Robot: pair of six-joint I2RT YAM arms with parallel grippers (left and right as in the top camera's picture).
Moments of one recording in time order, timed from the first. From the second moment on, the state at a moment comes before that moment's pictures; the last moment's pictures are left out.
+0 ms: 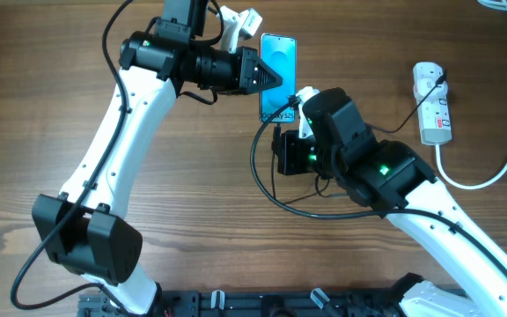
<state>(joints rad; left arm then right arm) -0.31 1.81 1.77 -0.94 0.91 -0.25 0.64 1.31 1.20 -0.73 -0.18 0.56</state>
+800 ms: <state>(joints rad) -0.31 1.81 1.77 -0.93 0.93 -0.23 0.64 1.31 1.20 -0.73 -0.20 0.56</state>
